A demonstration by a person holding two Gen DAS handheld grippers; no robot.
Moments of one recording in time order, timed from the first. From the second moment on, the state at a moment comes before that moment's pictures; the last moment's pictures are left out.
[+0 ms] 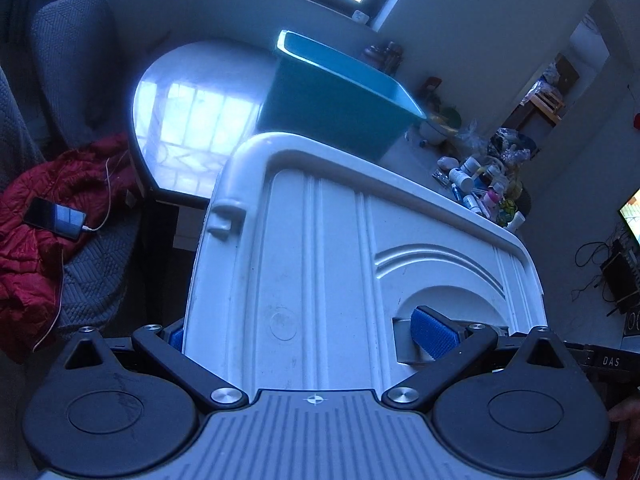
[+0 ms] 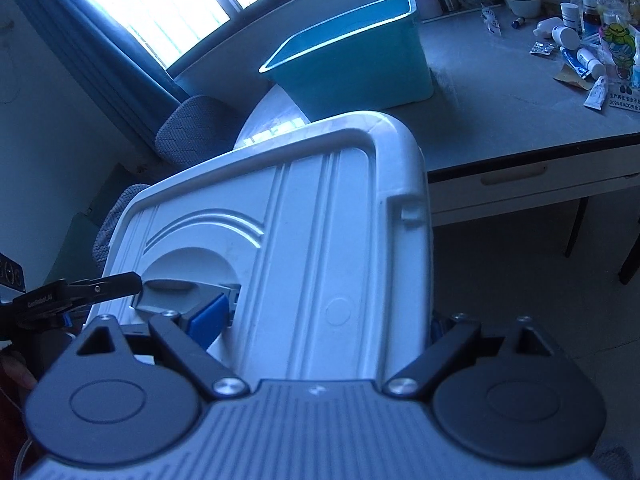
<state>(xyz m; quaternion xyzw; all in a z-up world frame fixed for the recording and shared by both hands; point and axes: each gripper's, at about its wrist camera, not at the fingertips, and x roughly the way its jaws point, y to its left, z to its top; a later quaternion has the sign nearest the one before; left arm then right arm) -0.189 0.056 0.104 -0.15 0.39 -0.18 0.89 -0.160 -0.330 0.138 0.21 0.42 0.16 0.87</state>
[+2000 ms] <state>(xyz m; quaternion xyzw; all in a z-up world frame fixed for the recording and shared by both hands) 0.075 -0.013 0.163 -0.16 0.40 -0.15 0.89 0.070 -0.384 0.178 0.21 0.43 0.18 0.86</state>
